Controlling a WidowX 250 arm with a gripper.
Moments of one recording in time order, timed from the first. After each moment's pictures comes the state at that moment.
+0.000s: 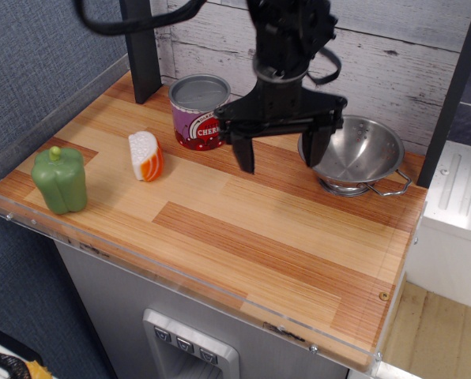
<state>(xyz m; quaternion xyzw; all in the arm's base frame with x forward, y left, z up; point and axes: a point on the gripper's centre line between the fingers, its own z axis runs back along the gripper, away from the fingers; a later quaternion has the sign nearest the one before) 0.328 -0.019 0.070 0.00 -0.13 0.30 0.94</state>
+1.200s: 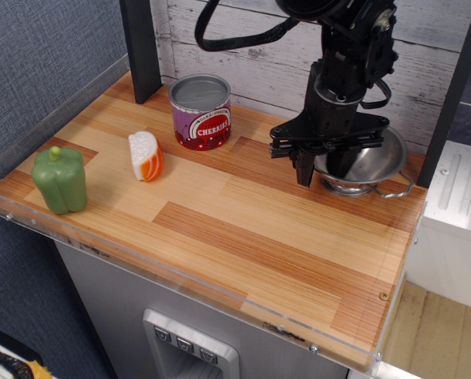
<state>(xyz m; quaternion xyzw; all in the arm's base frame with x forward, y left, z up) 0.360 -0.048 0.033 0.02 -0.11 0.32 0.94</state>
